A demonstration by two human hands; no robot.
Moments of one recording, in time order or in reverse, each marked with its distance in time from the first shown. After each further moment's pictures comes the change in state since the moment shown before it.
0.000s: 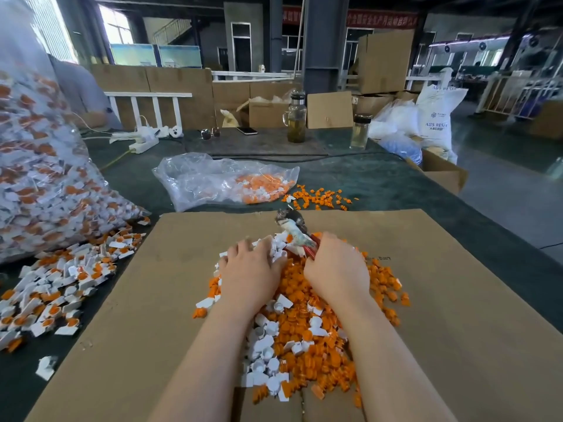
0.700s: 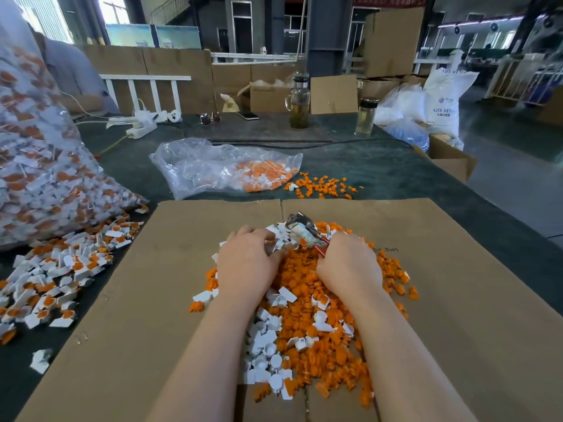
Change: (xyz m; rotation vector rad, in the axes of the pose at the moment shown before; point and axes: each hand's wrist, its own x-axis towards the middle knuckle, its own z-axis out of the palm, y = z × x) left_hand 0.002 -0.002 -0.007 -0.131 0.152 0.046; right_hand 0.008 0.016 0.010 -0.071 -0.071 0.042
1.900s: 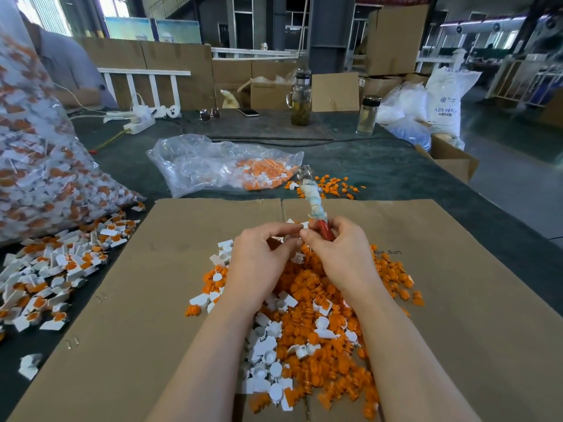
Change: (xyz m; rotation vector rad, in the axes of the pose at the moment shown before) left_hand -0.006 0.014 -0.008 -0.701 -0.005 0.034; right_hand 0.000 -0.009 -0.006 0.921 0.000 -0.078
